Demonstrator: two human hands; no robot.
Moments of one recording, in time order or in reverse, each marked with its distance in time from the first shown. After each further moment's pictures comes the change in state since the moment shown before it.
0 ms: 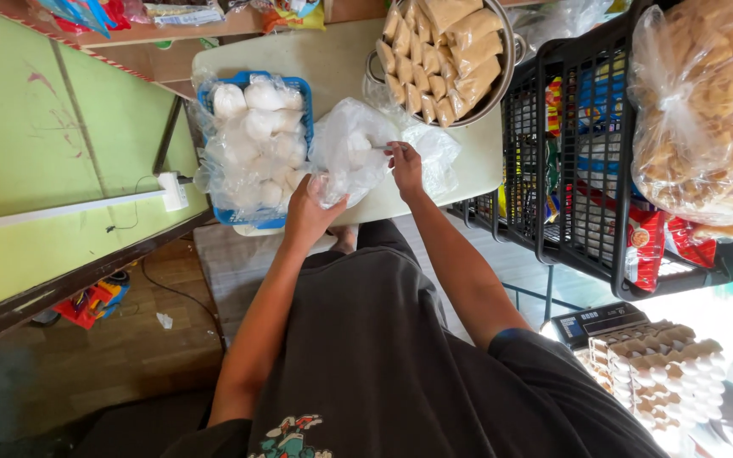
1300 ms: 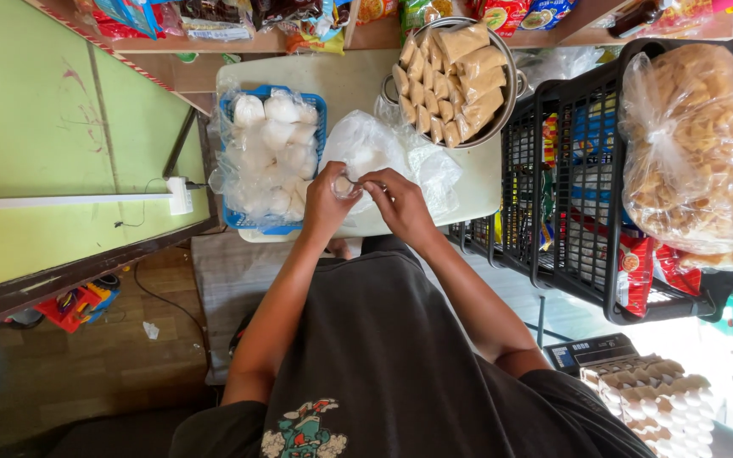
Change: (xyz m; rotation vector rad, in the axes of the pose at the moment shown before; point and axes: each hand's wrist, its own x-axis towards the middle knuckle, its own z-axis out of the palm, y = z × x) left_hand 0.021 0.014 0.009 -0.172 0.128 0.088; right_hand -0.171 -0.281 0.053 -0.506 -0.353 -0.575
